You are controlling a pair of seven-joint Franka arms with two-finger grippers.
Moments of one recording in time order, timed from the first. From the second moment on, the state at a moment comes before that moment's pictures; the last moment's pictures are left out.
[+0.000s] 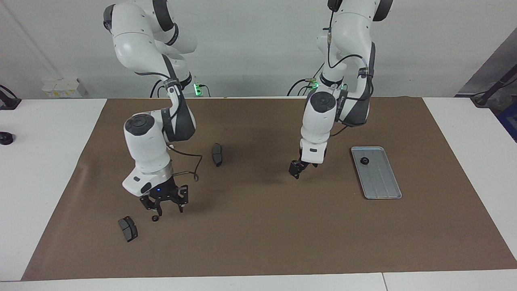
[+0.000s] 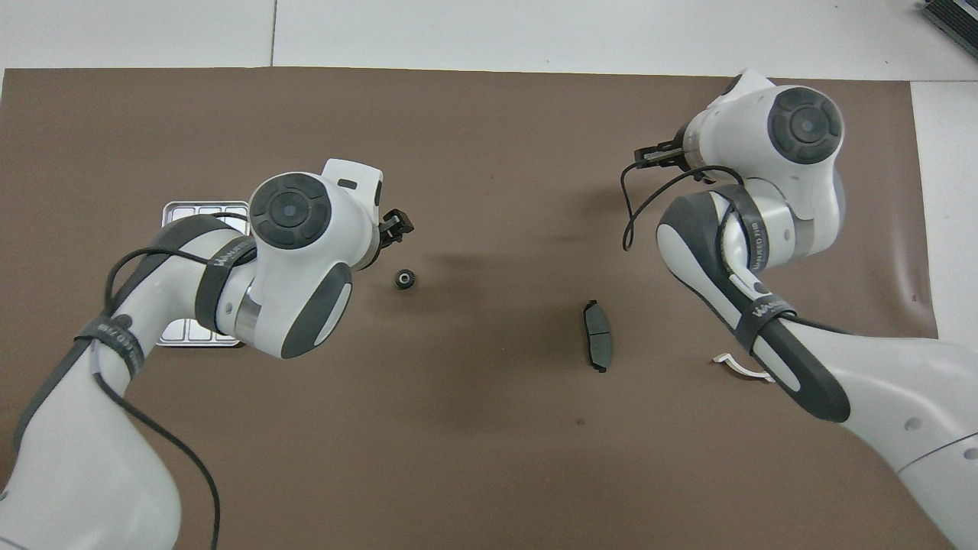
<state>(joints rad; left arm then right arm) -0.39 0.39 -0.10 -1.82 0.11 2.28 -1.05 -0.09 0.53 0.20 -1.60 -0.20 2.39 0.06</state>
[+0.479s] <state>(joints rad) -0.43 0.44 -0.10 -1.84 0.11 2.29 -1.08 -0.16 0.58 0.20 -1.62 -0.20 2.43 0.04</state>
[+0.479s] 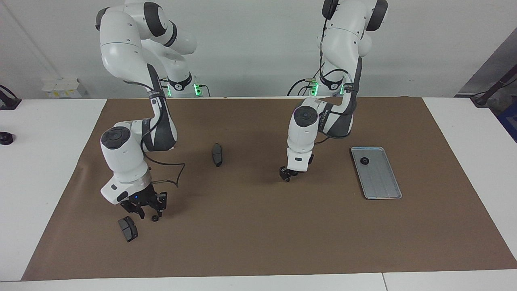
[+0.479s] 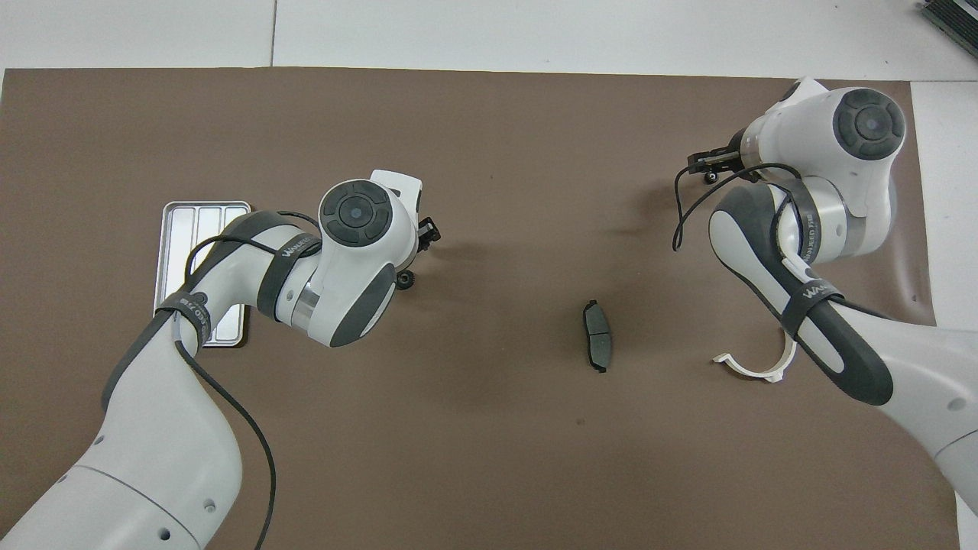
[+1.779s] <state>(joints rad) -0.36 0.33 -0.09 -1.84 0.11 2.18 -1.06 -0.16 0.62 0.21 -1.63 -0.20 2.47 0.05</state>
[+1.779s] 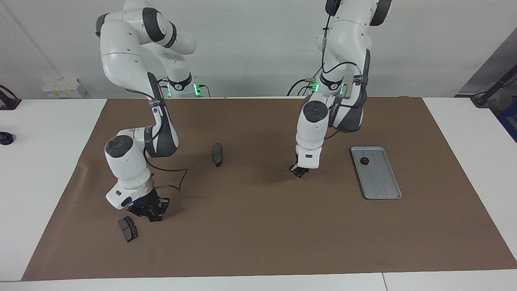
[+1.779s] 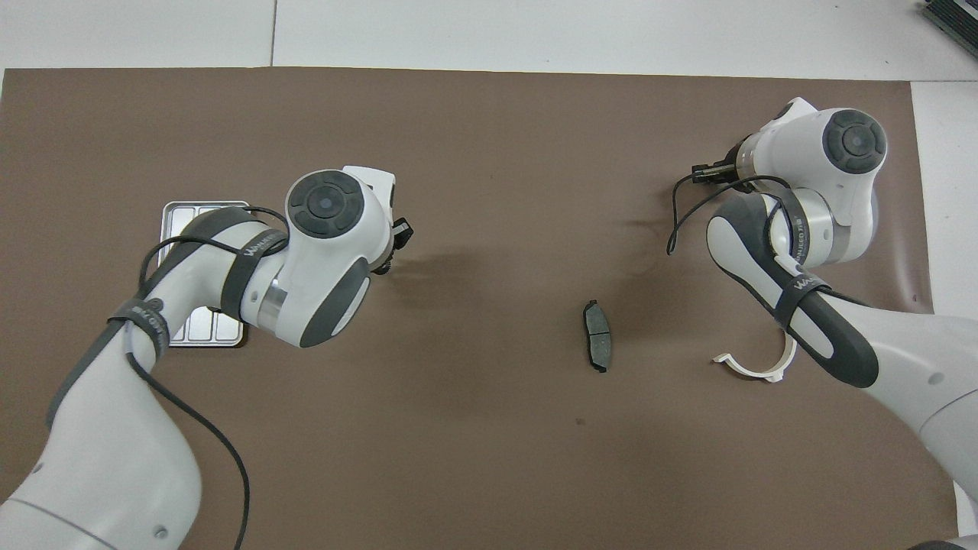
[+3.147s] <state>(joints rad) 0.17 0.14 -0.10 -2.16 0.00 2.28 -0.20 0.40 0.60 0.23 -1.53 -0.20 2.53 0.39</state>
